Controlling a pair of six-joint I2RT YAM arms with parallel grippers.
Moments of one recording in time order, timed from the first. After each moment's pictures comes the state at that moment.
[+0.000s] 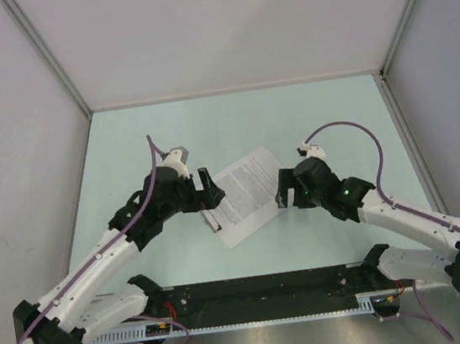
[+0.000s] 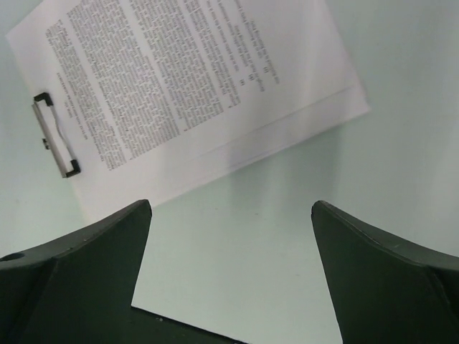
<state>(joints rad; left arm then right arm) -0.64 0.93 0.79 -0.43 -0.03 -0.57 0.79 1.10 0.73 -0.43 0.23 0.75</state>
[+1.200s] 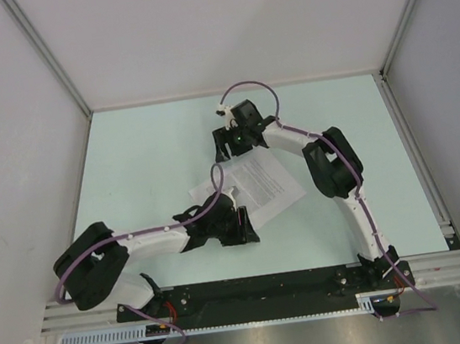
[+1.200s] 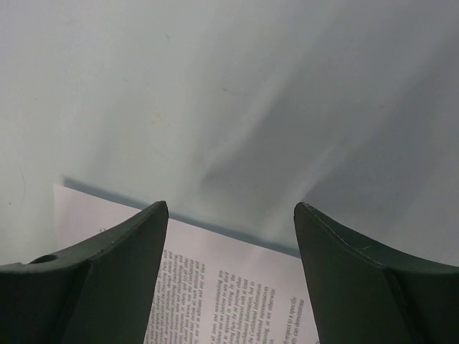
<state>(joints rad) -0.91 1.43 0.57 -0.01 0.19 -0.87 0.58 2.31 1.81 -0.29 -0.37 0.22</state>
